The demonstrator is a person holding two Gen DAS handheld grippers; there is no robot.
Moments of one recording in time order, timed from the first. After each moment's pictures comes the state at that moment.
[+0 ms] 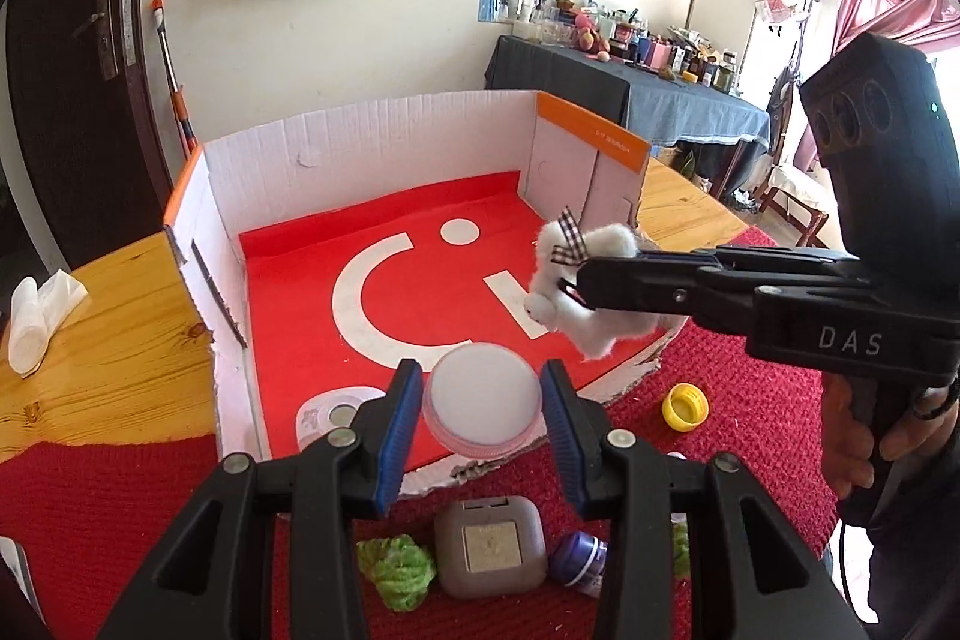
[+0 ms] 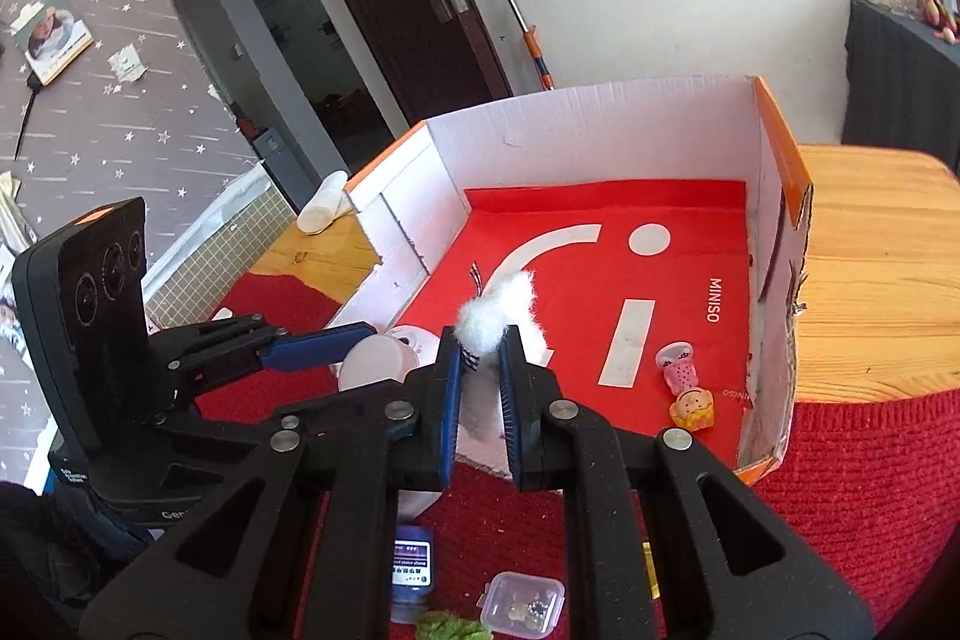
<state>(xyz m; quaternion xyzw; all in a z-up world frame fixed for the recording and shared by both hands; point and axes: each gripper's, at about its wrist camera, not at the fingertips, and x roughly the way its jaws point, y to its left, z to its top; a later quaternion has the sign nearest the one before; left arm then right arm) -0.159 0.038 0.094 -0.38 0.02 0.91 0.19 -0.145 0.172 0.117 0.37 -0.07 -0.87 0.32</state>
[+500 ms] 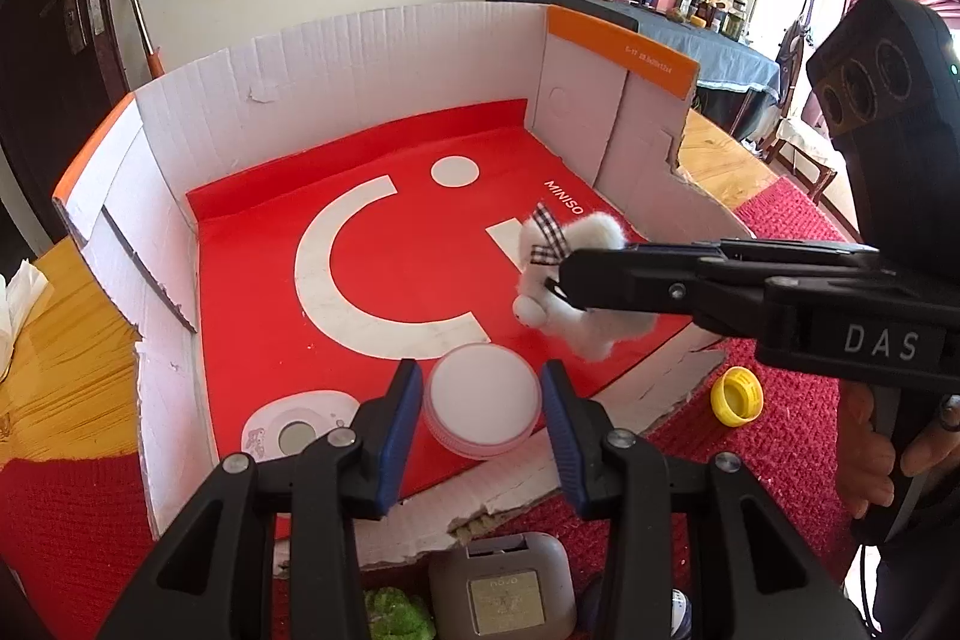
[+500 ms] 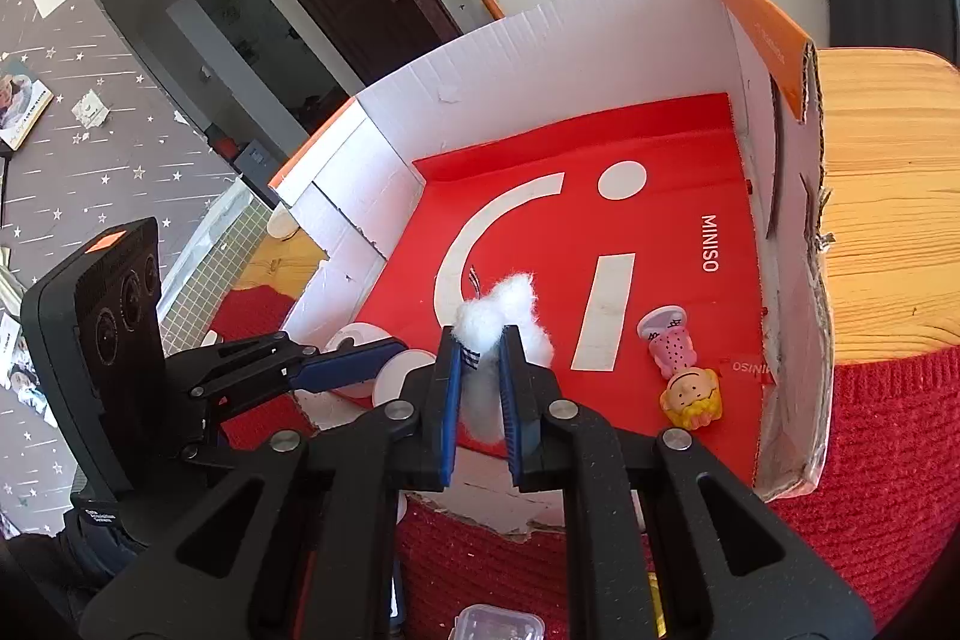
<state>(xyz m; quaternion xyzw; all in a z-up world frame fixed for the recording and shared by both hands) -0.194 0.055 0.059 -0.43 0.05 0.88 0.20 -0.174 0.179 0.079 0.42 -0.12 -0.85 0.31</state>
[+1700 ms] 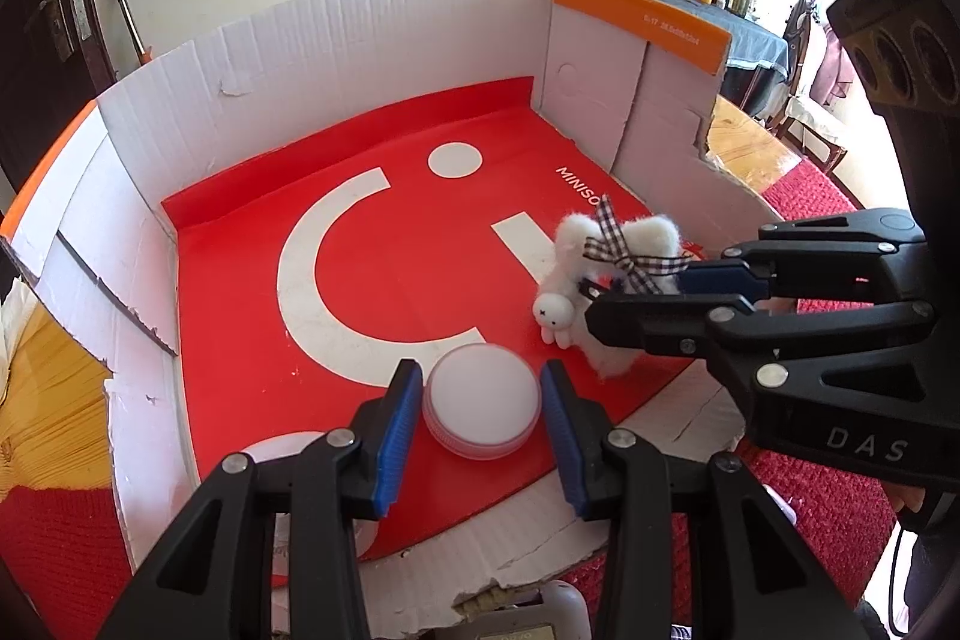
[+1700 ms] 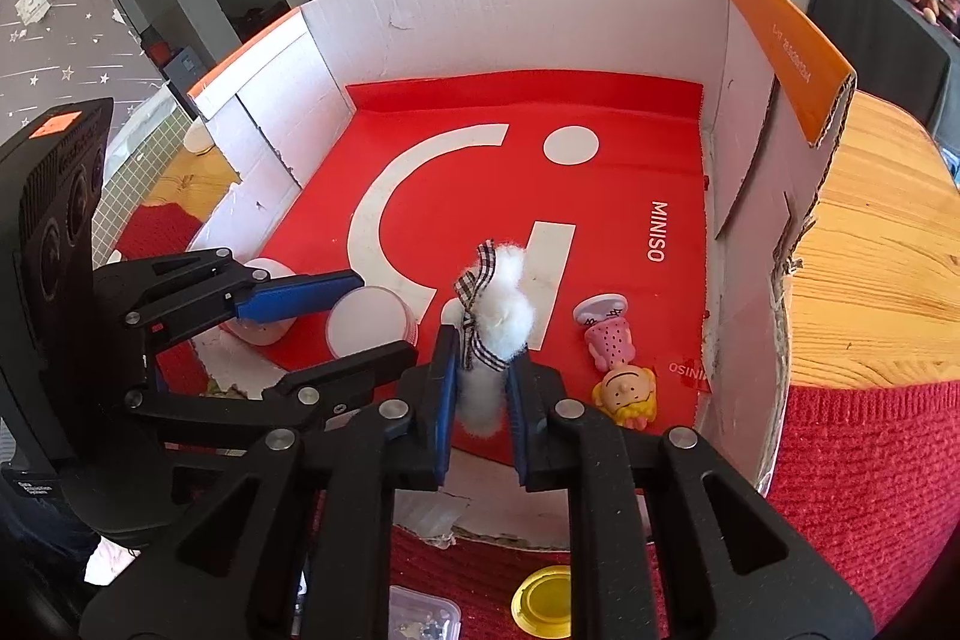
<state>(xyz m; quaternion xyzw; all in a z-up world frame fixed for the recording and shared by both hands) -0.212 0.063 0.048 -0.45 0.07 0.87 0.19 -0.183 0.165 0.072 0.47 0.01 -0.85 0.24</state>
